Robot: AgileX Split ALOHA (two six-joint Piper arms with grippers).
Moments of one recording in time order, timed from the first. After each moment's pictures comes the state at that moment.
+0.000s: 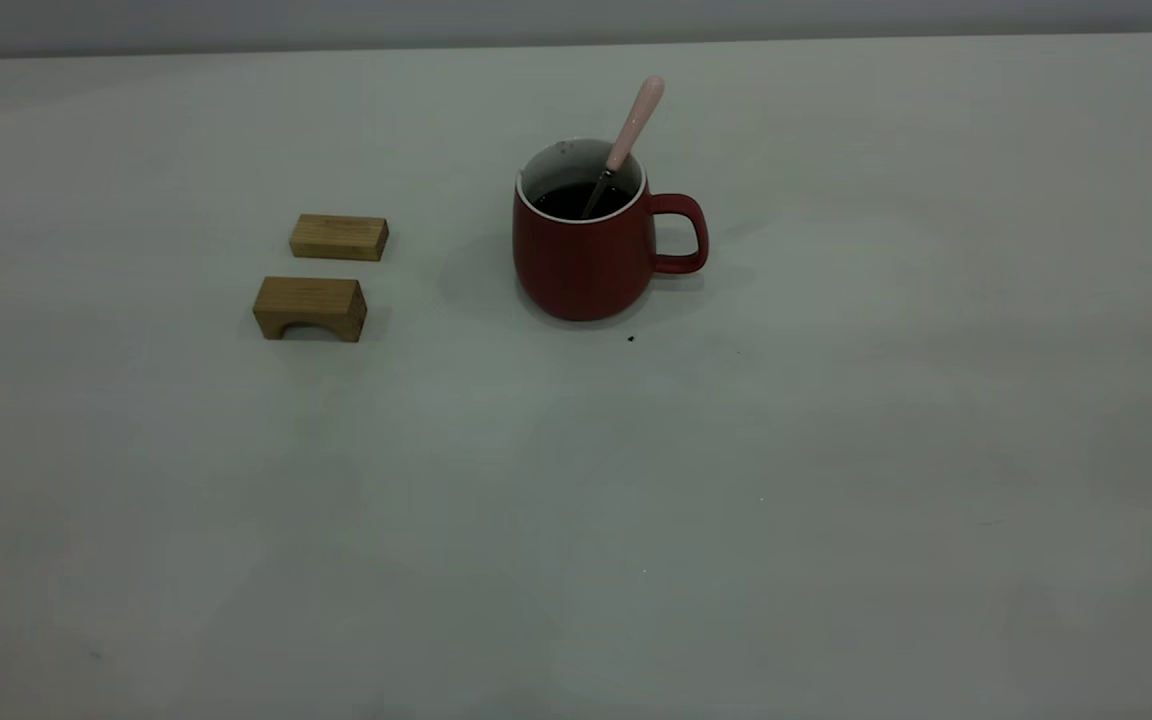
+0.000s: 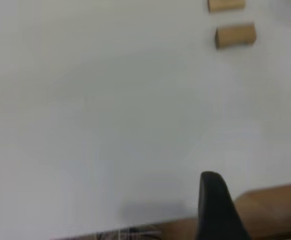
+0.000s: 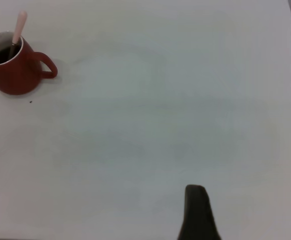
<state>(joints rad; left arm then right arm) -0.30 0.47 -0.63 0.20 1.02 -0.13 0.07 0.02 -0.47 -0.01 1.13 0.04</state>
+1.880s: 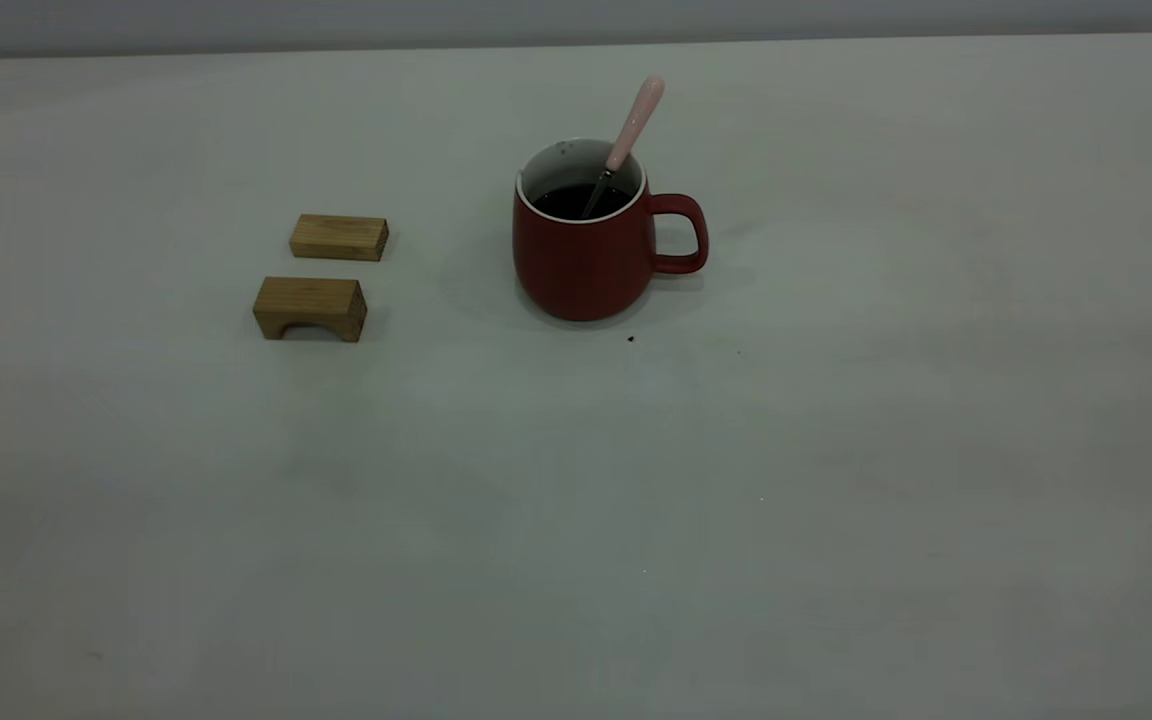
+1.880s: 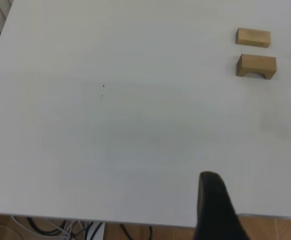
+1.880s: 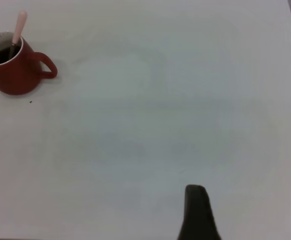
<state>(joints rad) -0.06 -0.02 -0.49 0.11 1.13 -0.13 0.07 0.02 -0.47 -0.01 1.13 0.04</state>
